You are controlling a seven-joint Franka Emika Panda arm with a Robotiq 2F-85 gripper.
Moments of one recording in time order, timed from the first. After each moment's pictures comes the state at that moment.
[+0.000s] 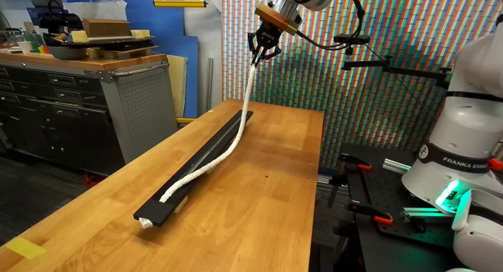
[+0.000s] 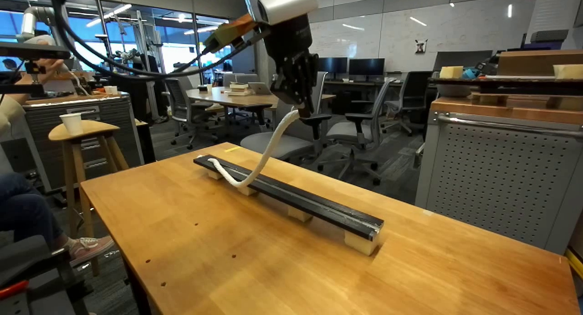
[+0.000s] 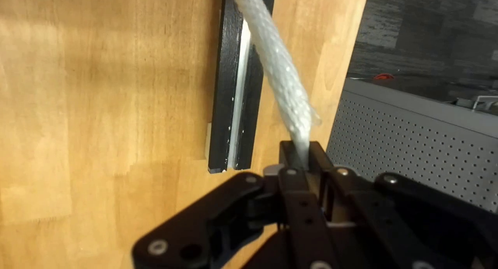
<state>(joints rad) -0.13 -0.04 -0.21 -2.26 0.29 2.61 0.87</state>
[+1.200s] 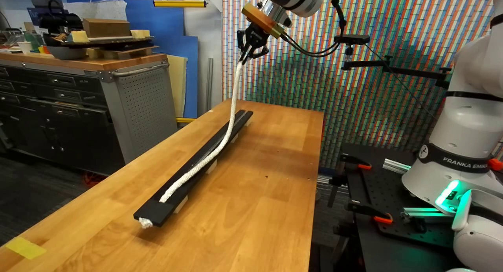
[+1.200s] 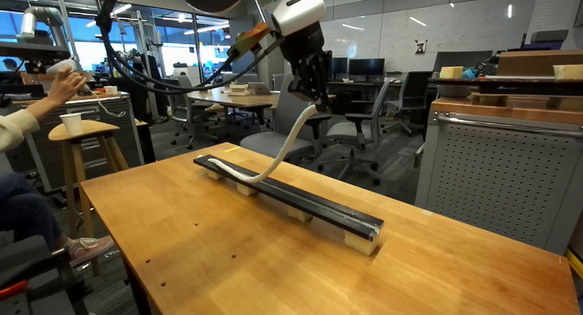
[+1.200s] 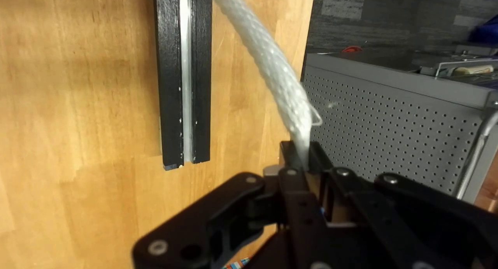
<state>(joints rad) -0.13 0.06 -0.17 -2.19 0.33 2.76 0.92</state>
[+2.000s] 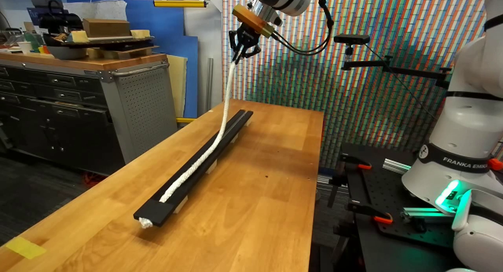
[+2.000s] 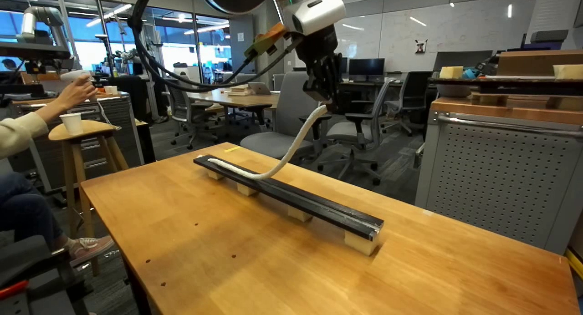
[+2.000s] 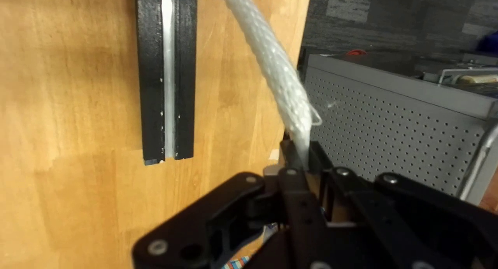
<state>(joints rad) -0.13 0.16 -0.17 -2.06 0.29 2.69 0.92</state>
